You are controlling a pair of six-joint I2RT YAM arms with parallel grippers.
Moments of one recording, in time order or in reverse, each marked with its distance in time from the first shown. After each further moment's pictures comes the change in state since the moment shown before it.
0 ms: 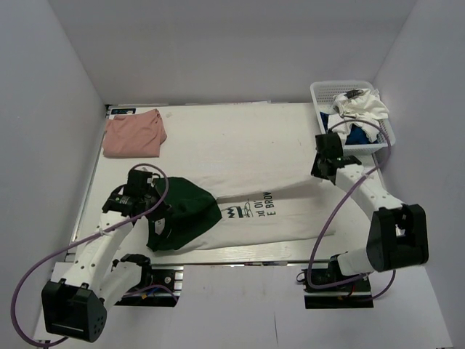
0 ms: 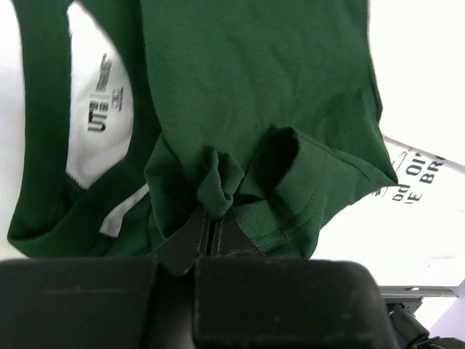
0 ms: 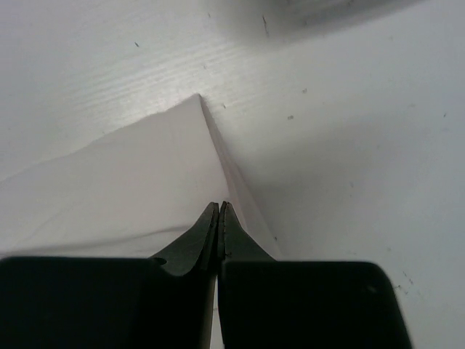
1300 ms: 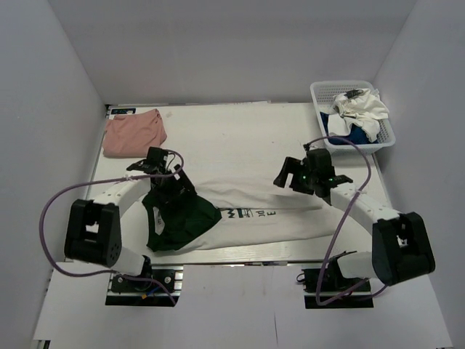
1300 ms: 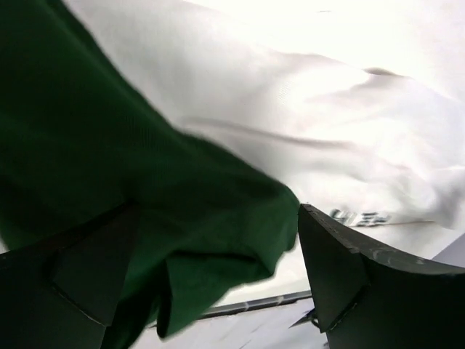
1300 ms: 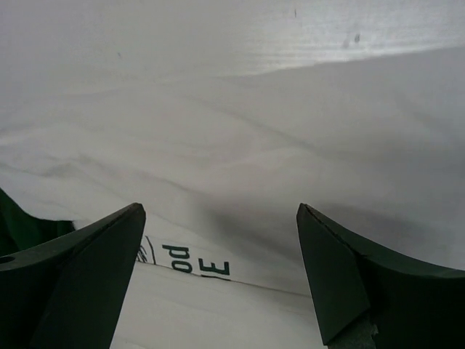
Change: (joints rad) left arm -0.001 0.505 0.182 0.173 0.134 -0.033; right arm 0.104 -0.121 -0.248 0.279 -0.497 0.122
